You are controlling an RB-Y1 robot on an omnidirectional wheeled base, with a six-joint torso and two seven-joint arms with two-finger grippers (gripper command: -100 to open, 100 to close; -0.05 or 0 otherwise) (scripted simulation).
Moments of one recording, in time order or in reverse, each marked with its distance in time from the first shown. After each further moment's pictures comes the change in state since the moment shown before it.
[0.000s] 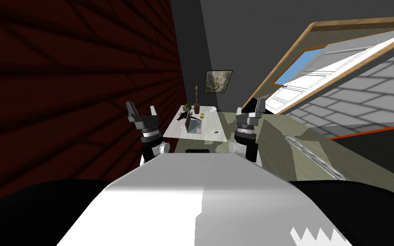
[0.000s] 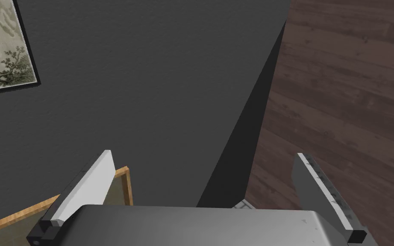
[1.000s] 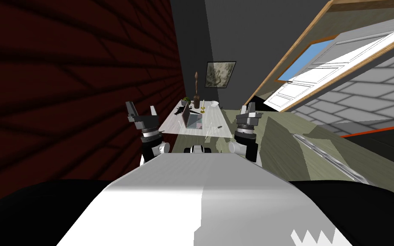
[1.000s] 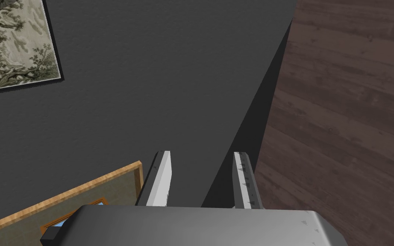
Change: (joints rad) left arm 0.000 0.000 0.000 0.000 0.000 0.000 0.000; right arm 0.000 0.000 0.000 0.000 0.000 0.000 0.000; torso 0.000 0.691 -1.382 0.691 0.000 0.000
